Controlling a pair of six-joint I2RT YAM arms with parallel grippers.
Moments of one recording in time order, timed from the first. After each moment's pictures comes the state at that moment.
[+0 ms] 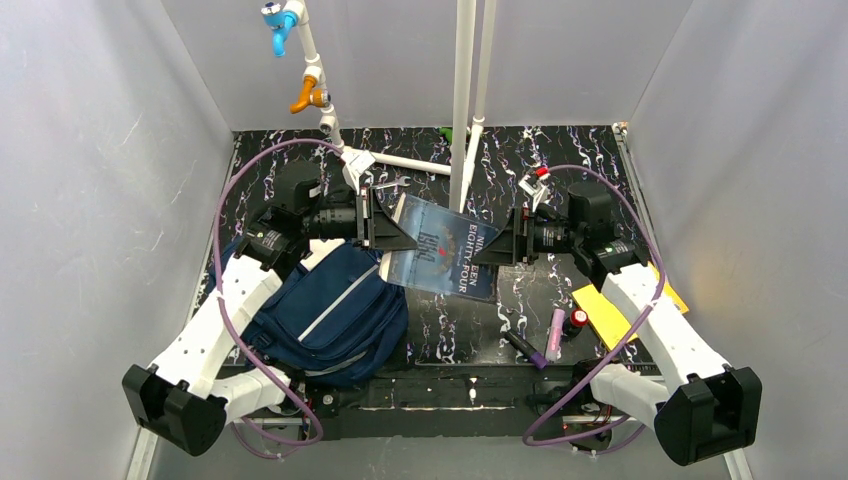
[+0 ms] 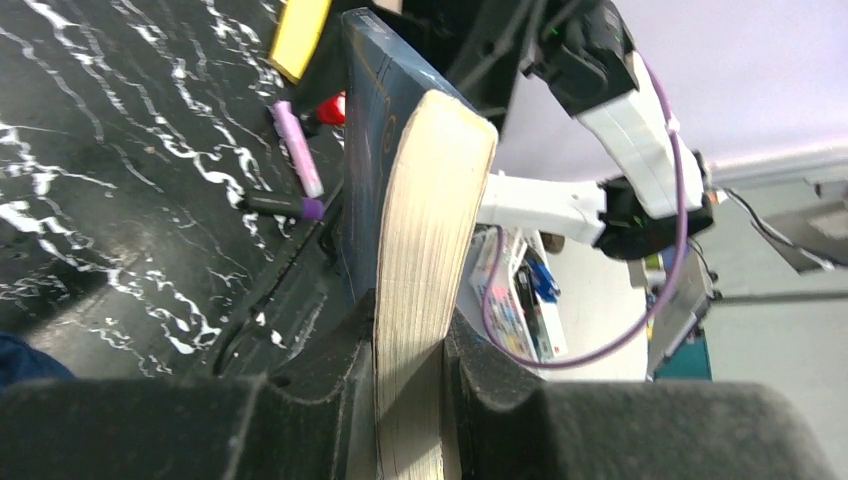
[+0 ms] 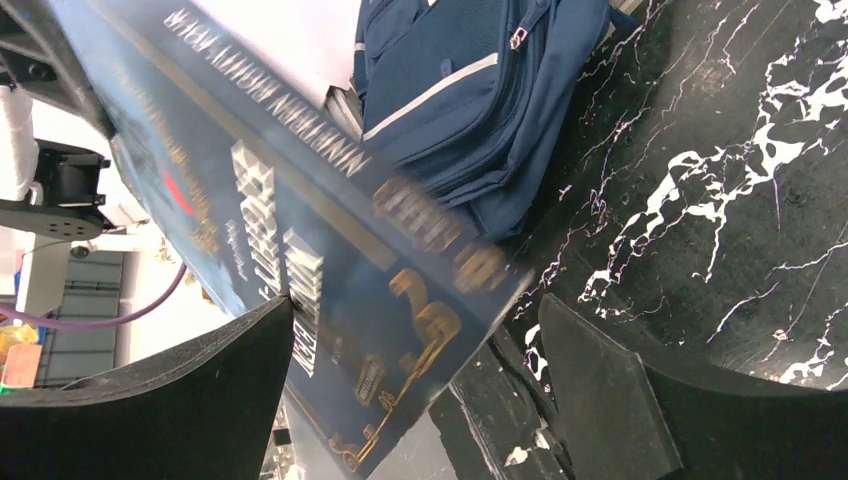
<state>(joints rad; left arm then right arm) -0.44 1.12 1.12 -0.40 0.90 -0.74 0.31 1.05 0.84 -0.30 -0.98 0.54</state>
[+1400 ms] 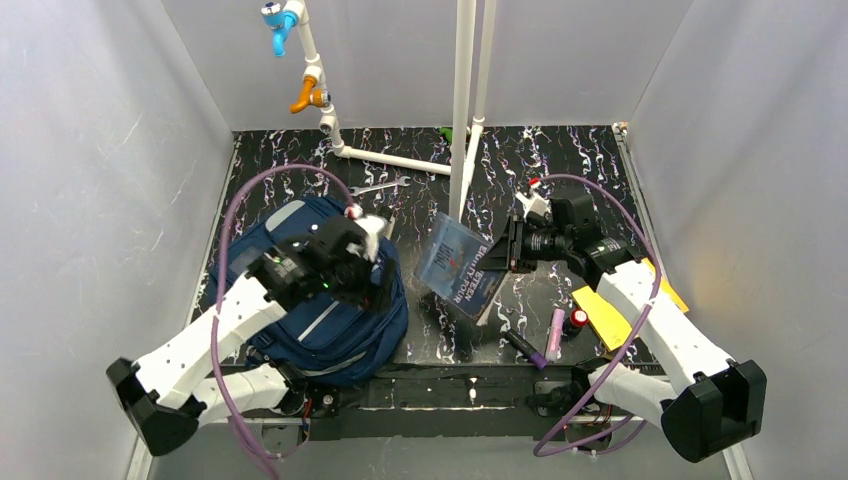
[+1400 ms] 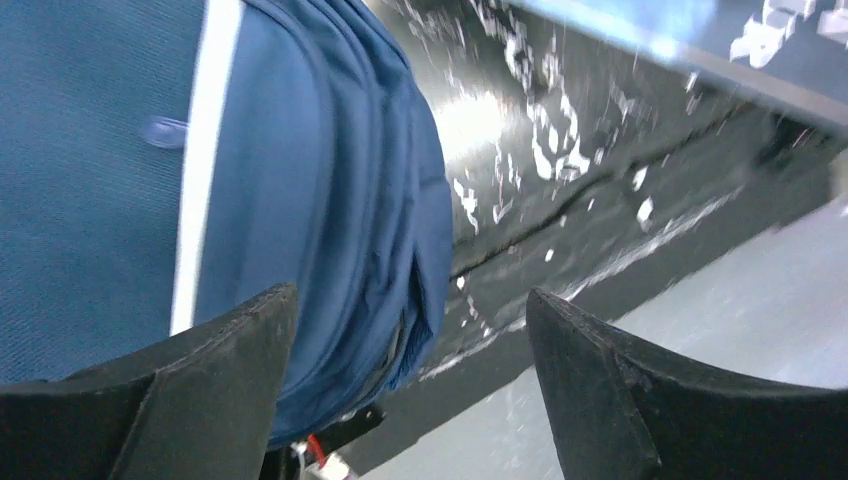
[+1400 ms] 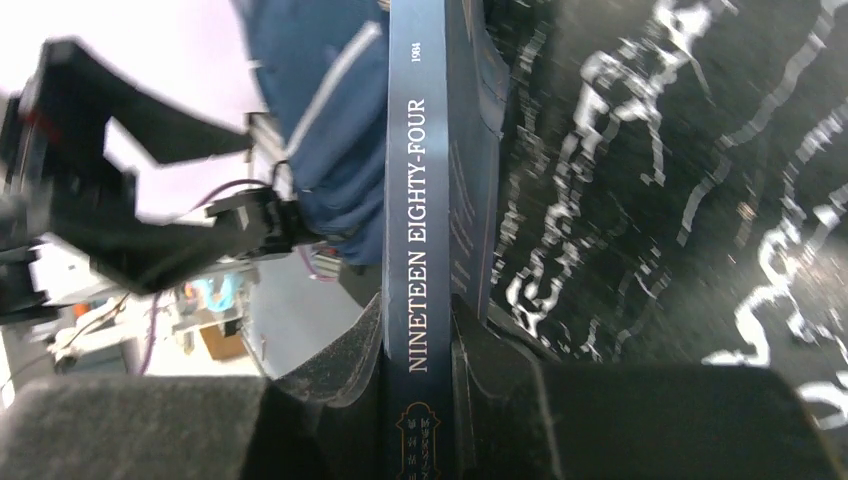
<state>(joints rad) -0.70 1.03 1.13 -1.03 0.05 -0.37 0.42 1.07 0.92 -0.49 -0.72 0.63</state>
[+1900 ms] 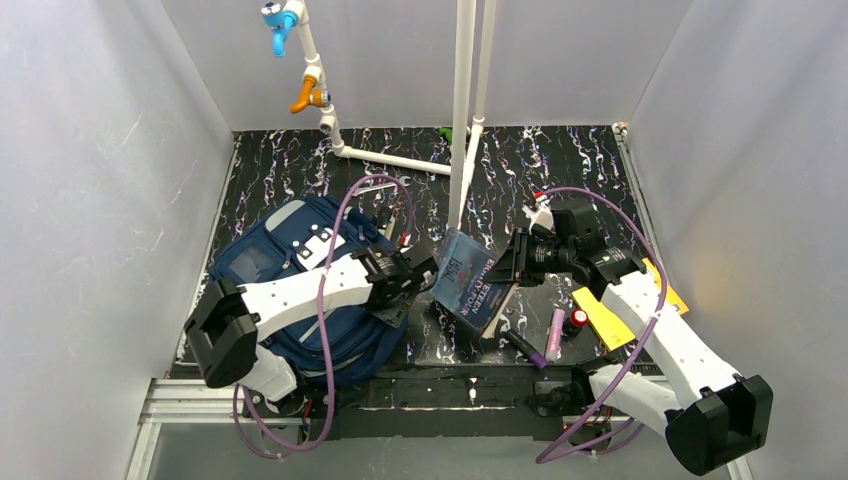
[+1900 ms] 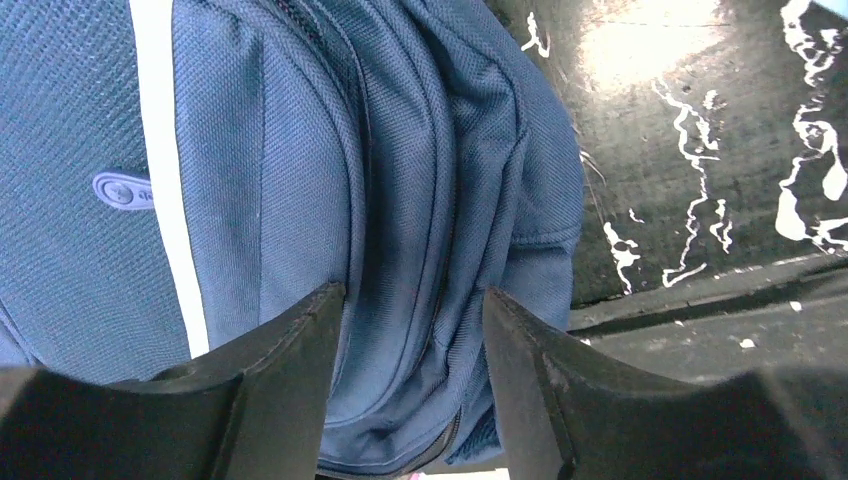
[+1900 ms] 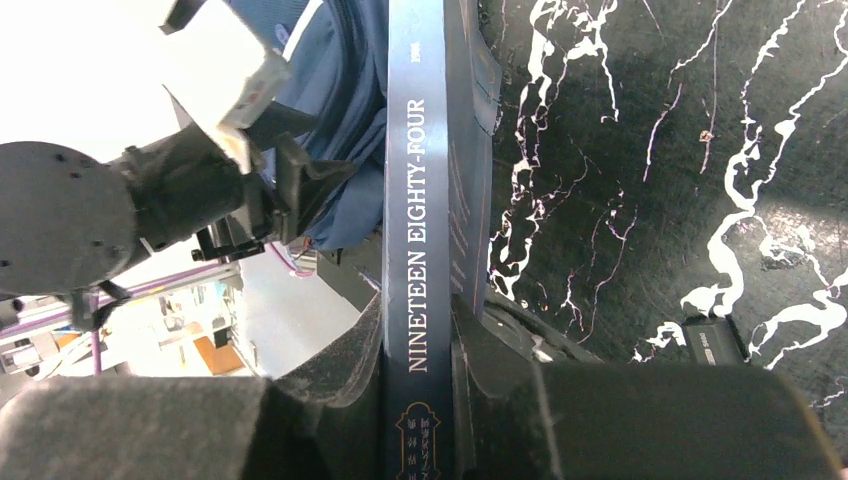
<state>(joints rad) -0.99 1.46 1.09 -1.05 -0.31 -0.43 0.42 1.01 0.87 -0.65 -0.60 0.63</state>
